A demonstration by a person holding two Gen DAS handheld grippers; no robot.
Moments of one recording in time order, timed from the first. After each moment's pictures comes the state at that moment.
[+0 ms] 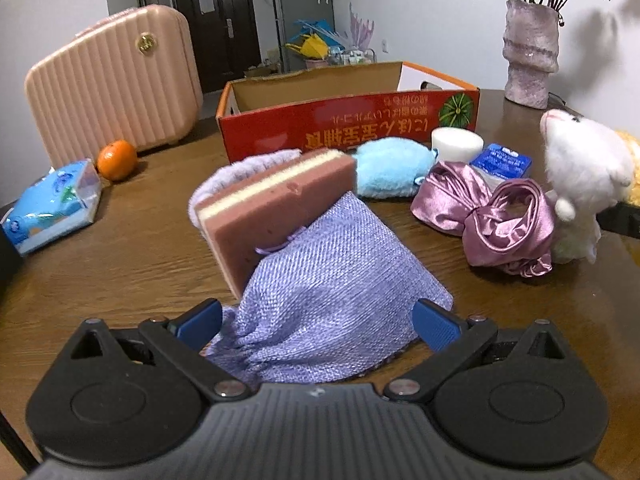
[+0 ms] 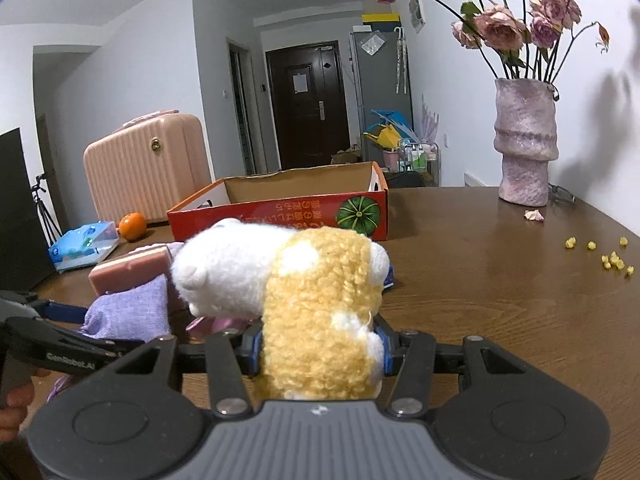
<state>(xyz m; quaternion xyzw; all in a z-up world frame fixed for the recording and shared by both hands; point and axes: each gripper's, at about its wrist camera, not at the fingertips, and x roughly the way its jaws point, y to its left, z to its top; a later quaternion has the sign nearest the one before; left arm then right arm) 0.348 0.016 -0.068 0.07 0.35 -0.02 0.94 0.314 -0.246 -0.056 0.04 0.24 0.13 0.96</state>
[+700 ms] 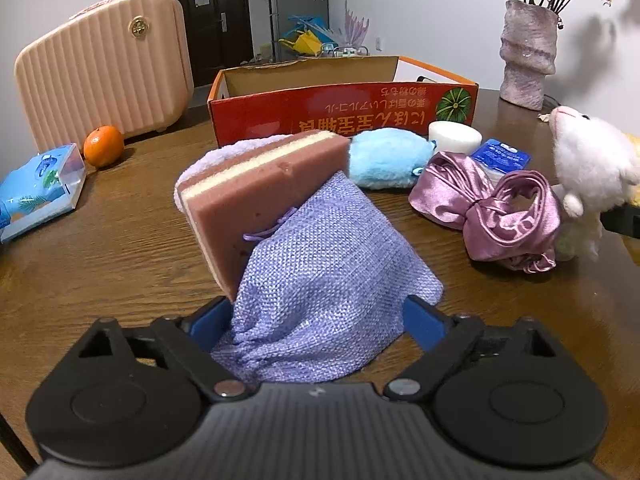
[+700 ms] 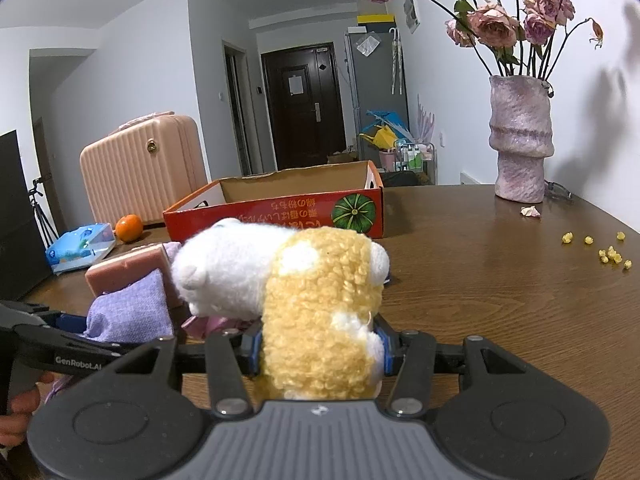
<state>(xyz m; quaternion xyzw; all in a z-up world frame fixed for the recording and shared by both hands) 0.358 0.023 -0.084 0.05 0.36 -0.04 0.93 0.311 -0.247 -0.060 0.04 0.24 0.12 0.96</state>
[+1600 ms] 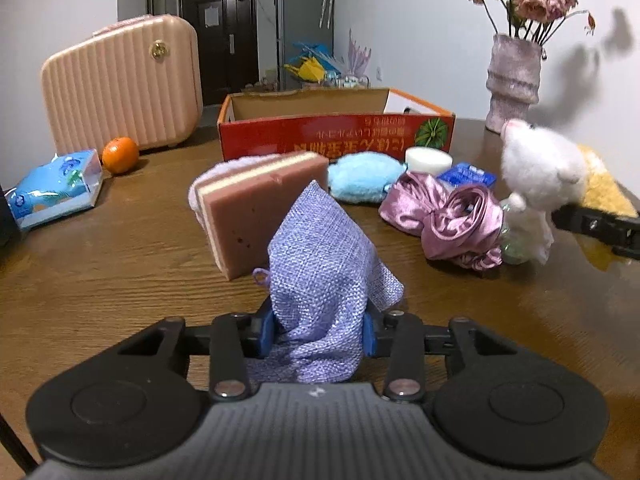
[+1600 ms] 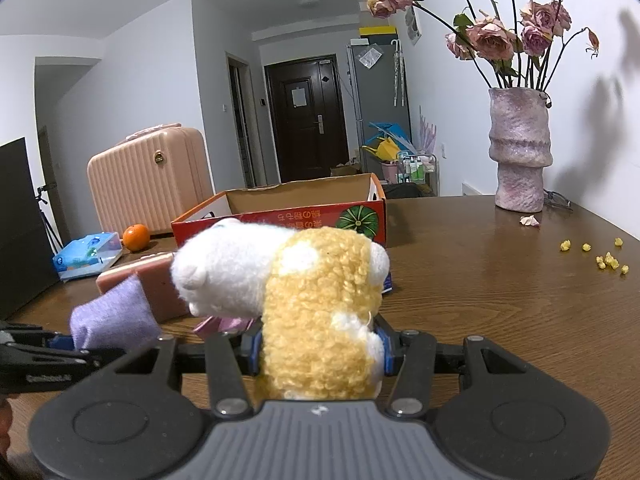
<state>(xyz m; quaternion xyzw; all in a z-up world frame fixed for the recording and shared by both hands) 0.306 0.015 -0.070 0.02 0.32 -0.04 0.95 0.299 -0.248 -0.057 0.05 0.22 0.13 0.97</state>
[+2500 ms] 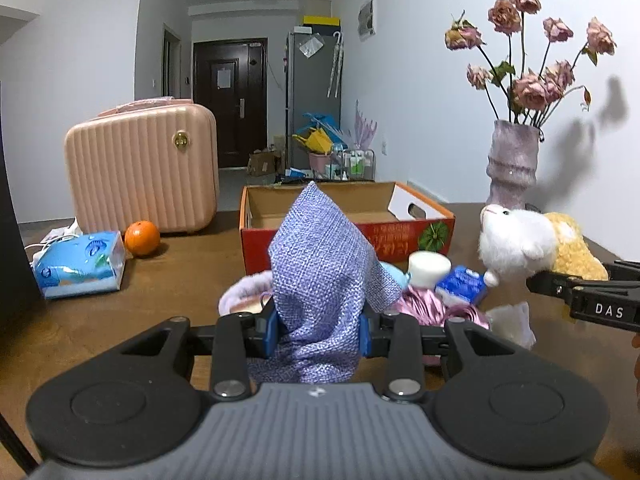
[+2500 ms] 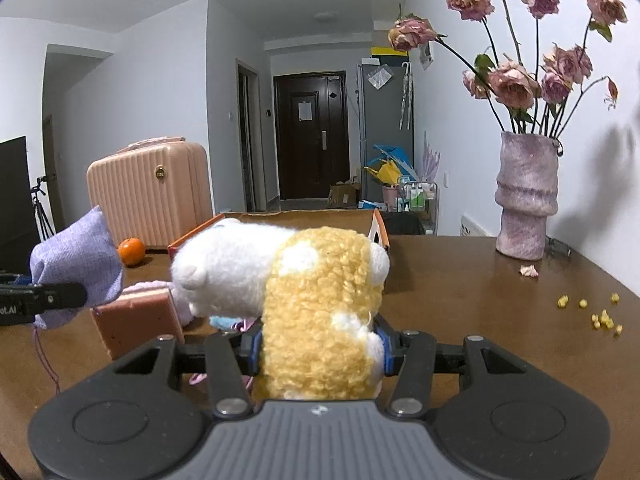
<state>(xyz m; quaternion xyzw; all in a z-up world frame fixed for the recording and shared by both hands) 0.293 0.026 -0.004 0.01 0.21 -0.03 0.98 0.320 -0.236 -0.022 0.01 0.19 0.12 0.97</state>
